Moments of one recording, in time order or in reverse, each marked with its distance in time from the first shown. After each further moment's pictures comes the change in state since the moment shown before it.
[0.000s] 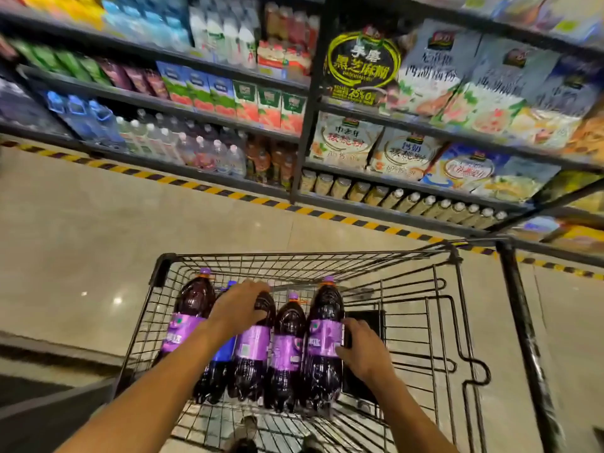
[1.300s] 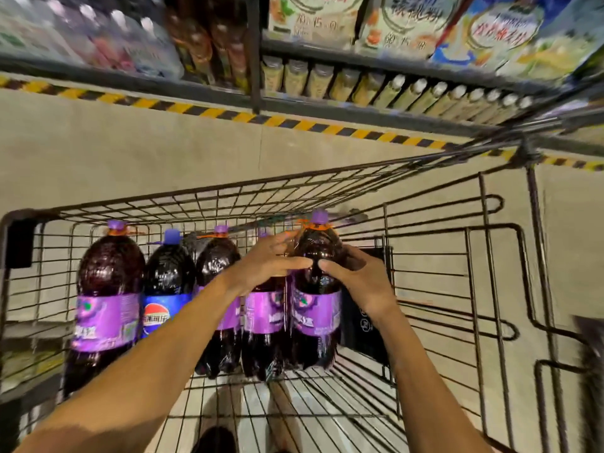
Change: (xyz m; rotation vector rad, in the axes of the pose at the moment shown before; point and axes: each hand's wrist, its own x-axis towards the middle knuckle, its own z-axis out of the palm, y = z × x) left_hand 0.131 0.036 0.123 -0.913 -0.400 -0.036; right_hand 0.127 0.063 0.056 1.041 0.077 0.125
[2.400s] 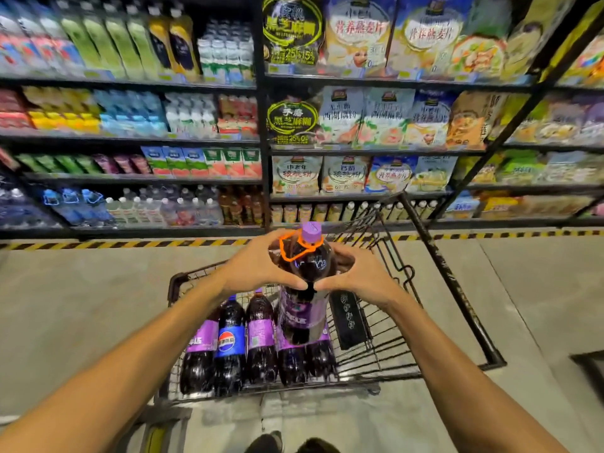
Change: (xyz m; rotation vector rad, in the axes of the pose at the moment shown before) left_hand -0.396 0.179 0.062 0.508 0.095 0.603; right_hand -0.367 -0.182 -0.019 -0.147 -0.144 -0.595
